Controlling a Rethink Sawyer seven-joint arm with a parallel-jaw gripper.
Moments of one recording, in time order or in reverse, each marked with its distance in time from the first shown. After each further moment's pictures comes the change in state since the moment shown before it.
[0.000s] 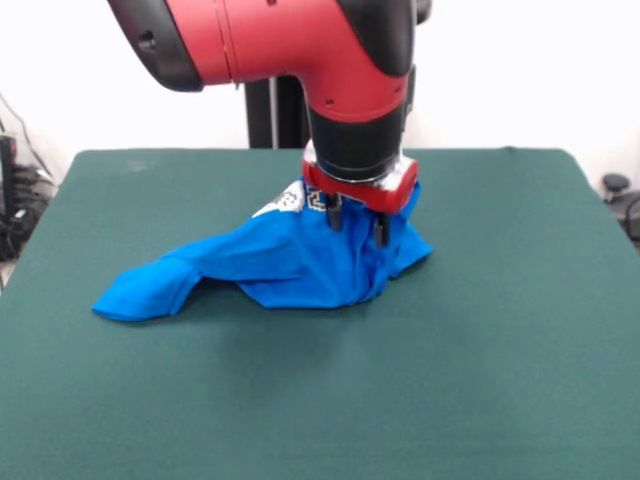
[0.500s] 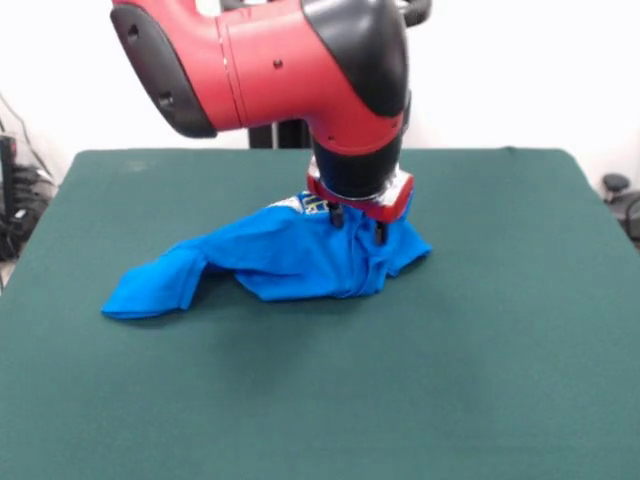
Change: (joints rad) arm 0.002 0.071 -0.027 0.005 -0.003 0.021 0.000
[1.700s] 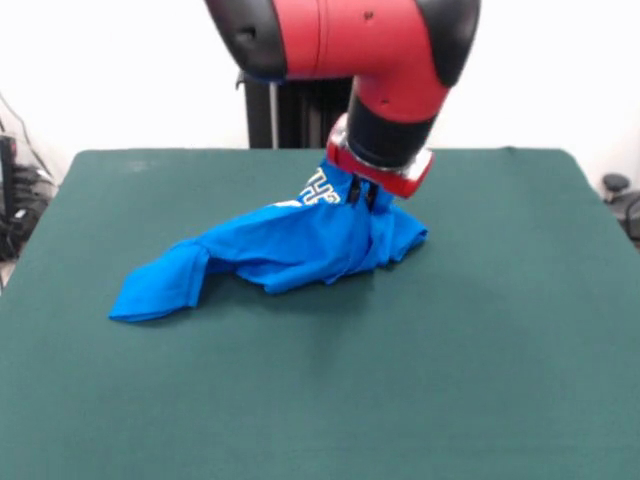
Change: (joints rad) arm 0.211 -0.115 -0.195 0.001 0.033 0.000 0.000
